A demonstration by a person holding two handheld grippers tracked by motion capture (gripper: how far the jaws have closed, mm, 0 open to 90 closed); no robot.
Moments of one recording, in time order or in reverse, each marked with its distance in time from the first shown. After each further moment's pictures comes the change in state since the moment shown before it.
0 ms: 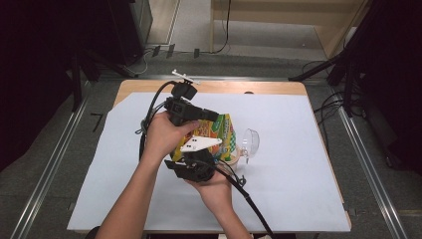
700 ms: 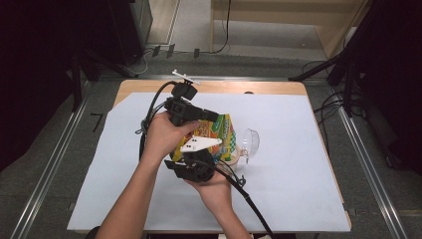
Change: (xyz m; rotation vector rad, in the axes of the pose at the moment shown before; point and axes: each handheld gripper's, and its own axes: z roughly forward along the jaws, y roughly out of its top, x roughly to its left) left arm 0.000 0.000 0.001 0.009 -0.002 -0.005; right arm 0.000 0.000 0.001 -0.001 0.000 0.002
